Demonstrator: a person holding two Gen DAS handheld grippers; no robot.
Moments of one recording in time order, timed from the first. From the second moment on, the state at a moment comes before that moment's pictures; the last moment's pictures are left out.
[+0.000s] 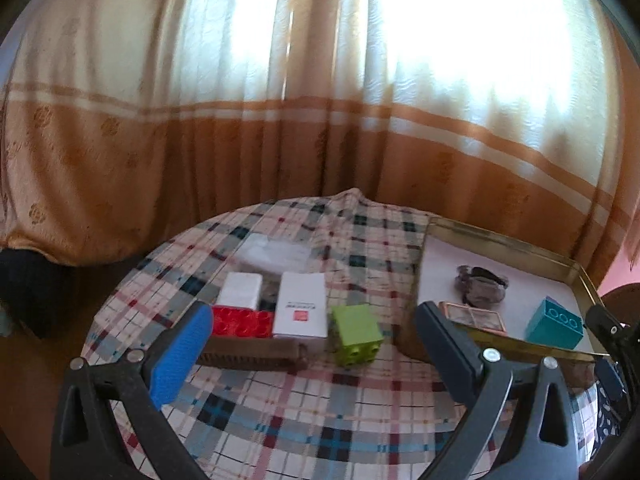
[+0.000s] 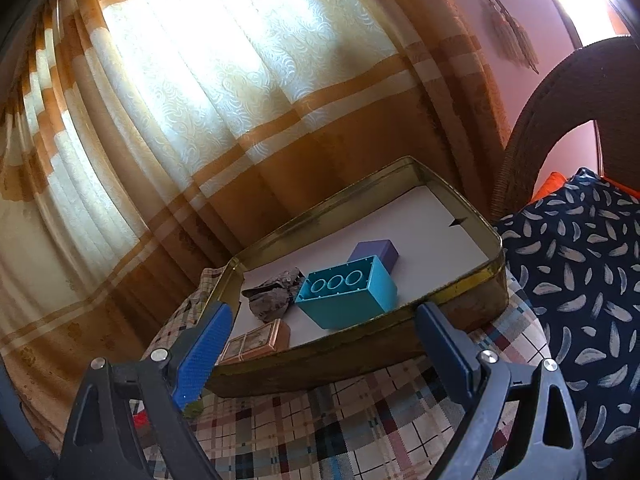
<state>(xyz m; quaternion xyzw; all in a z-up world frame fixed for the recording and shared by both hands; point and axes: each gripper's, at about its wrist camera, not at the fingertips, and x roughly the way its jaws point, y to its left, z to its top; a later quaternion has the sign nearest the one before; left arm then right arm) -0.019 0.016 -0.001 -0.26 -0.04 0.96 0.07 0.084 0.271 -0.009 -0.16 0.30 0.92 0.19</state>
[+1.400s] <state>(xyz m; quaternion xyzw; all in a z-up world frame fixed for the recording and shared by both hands) -0.060 -0.111 -0.050 -0.42 -0.10 0.90 -0.05 -0.002 0.132 -0.014 -0.34 0.14 0.93 -0.02</state>
